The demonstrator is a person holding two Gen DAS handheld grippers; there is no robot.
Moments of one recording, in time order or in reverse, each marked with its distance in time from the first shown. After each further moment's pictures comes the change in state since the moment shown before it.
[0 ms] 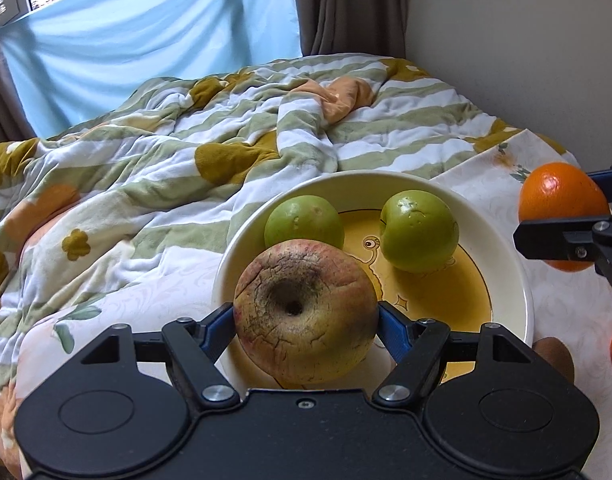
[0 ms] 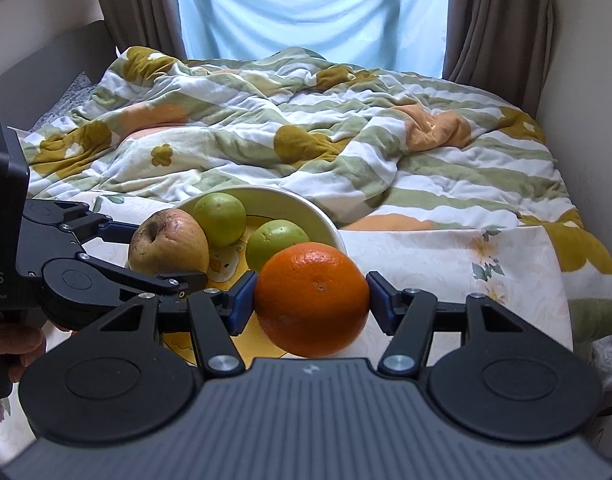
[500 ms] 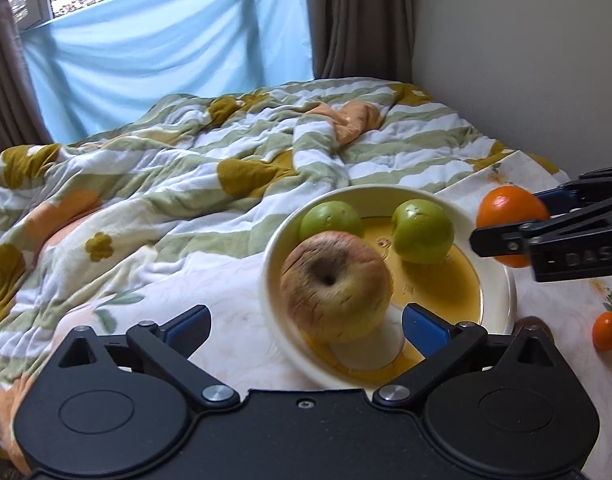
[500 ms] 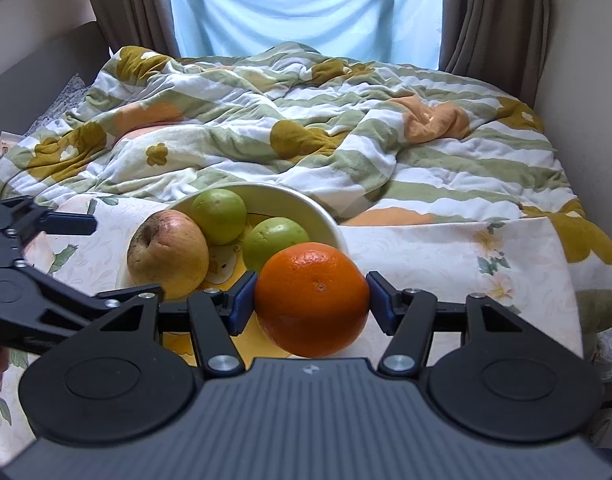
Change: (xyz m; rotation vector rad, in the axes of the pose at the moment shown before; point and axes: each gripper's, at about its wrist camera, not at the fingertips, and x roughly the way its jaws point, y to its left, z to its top) left arm -0.050 0.018 -0.020 -0.033 -0.066 0.020; right arm 0.014 0.007 0.001 0.019 0.022 0.009
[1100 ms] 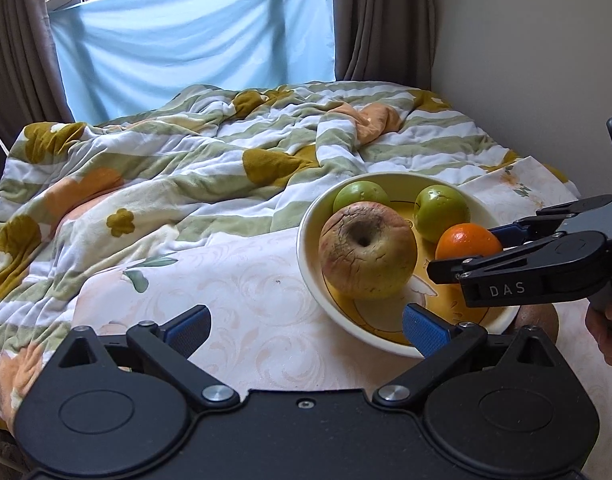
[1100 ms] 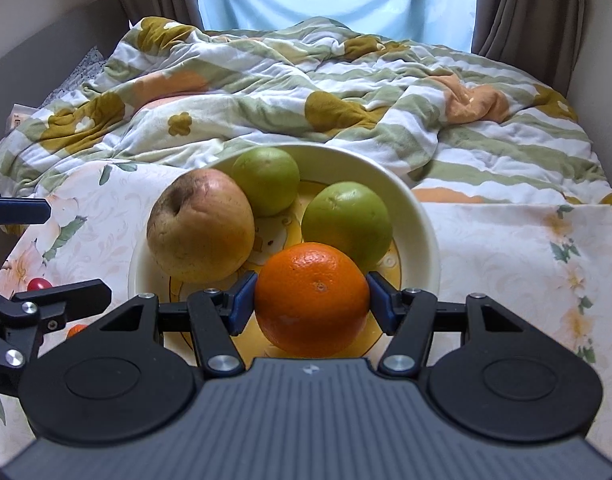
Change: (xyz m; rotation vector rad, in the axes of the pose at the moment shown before) left arm -0.021 0.019 -0.024 -0.066 -0.008 0.022; right arm 0.047 0.034 -0.016 -0.034 0.051 0.044
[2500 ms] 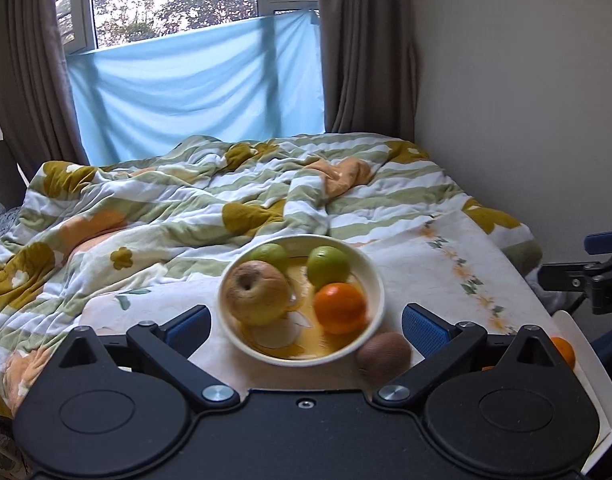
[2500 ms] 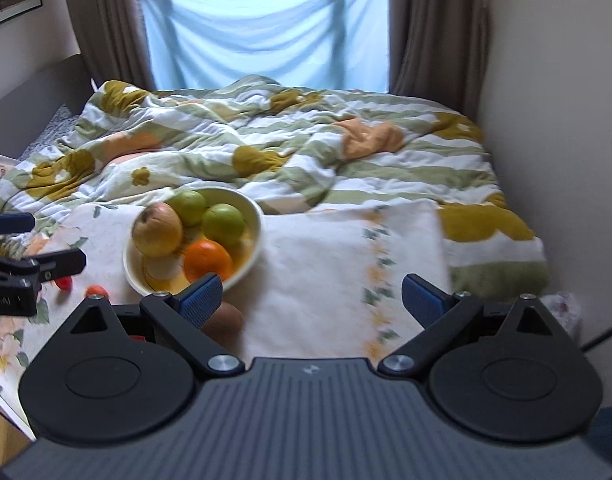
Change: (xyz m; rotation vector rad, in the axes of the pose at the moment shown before) left arm -0.109 -0.114 0.008 -0.025 -0.134 0.031; right arm -0.212 -0.095 -0.056 0.089 -0.137 -0.144
